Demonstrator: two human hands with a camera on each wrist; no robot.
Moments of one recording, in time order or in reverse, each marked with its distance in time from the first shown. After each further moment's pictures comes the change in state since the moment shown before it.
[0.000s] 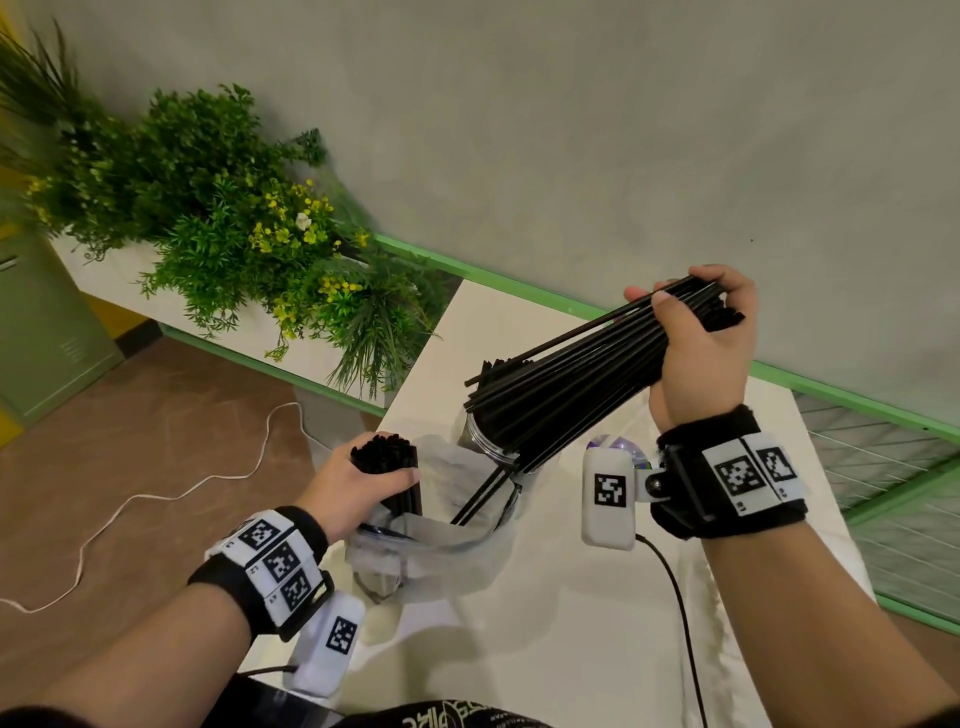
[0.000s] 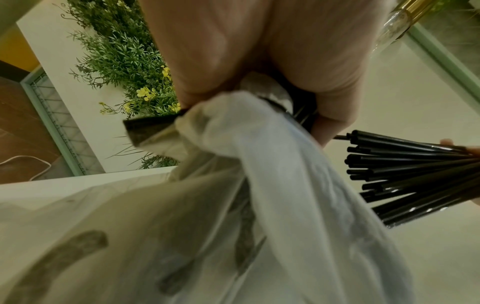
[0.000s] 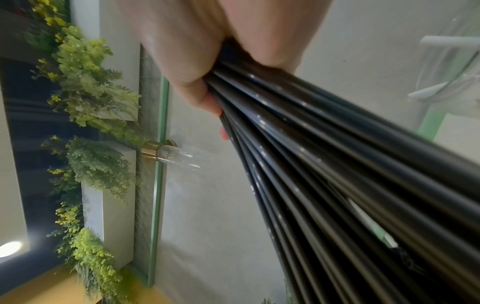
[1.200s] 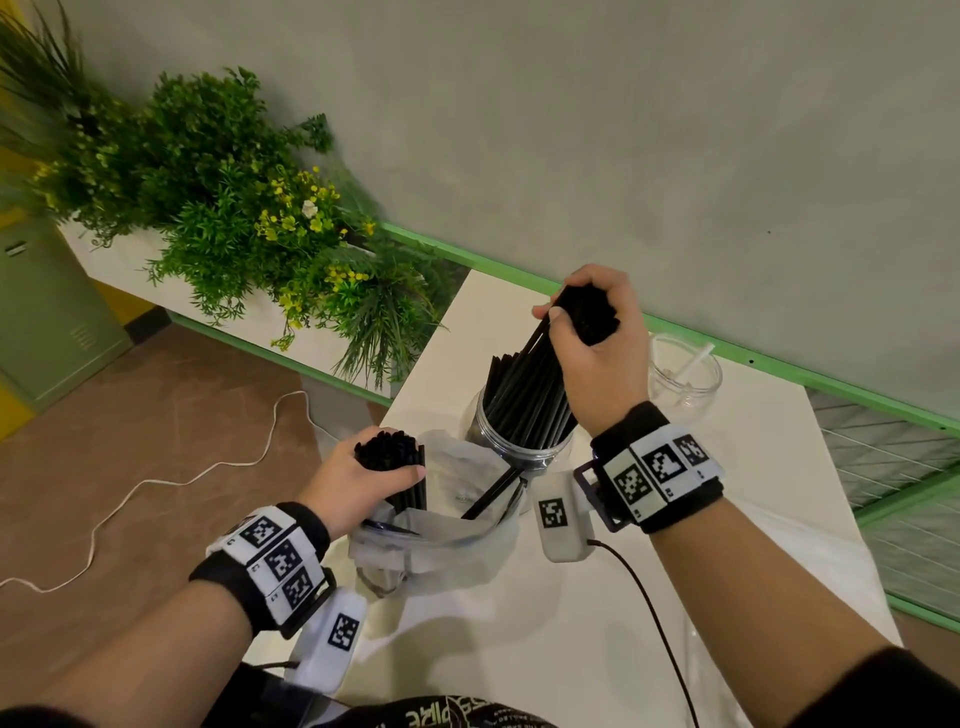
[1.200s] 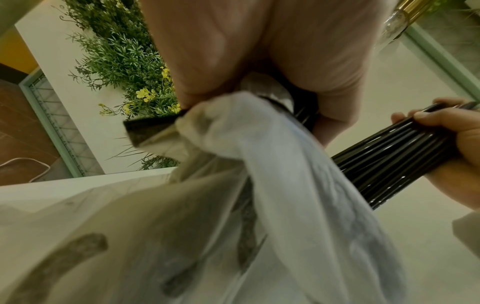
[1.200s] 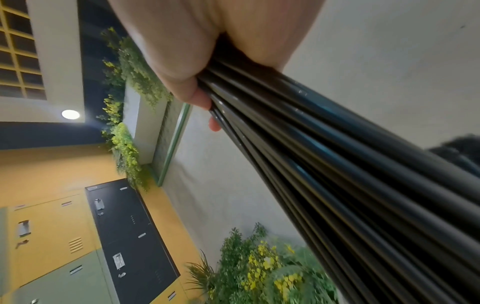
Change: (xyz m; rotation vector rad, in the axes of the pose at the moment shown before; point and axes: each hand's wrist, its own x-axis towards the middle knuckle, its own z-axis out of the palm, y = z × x) left_hand 0.000 -0.004 0.000 -0.069 -0.021 -0.016; right_hand -0.024 0.044 0.033 -0.375 -0.377 -0.148
